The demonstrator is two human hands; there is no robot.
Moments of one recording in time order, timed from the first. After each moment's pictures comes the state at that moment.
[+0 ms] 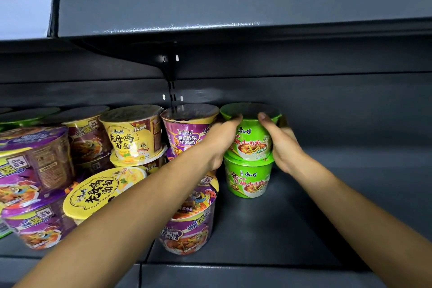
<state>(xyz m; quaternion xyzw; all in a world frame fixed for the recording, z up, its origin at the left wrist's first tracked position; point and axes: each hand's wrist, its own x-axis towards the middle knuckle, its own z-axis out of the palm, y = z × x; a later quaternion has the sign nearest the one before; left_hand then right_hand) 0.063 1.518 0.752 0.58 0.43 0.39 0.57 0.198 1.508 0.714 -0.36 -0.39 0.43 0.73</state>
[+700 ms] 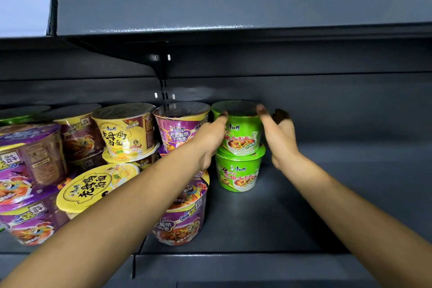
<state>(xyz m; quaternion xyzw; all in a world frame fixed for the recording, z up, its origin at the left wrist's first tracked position) 0.055 1.504 0.755 0.58 0.47 0.37 0.55 0.200 1.493 0.720 -0.53 -0.36 0.24 0.73</state>
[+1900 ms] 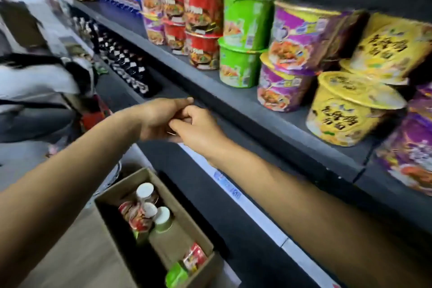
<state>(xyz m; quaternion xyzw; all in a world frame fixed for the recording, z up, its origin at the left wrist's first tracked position) -0.410 1.347 0.626 0.33 0.67 0.43 0.52 -0.313 1.376 0.596 -0.35 -0.74 0.53 0.24</state>
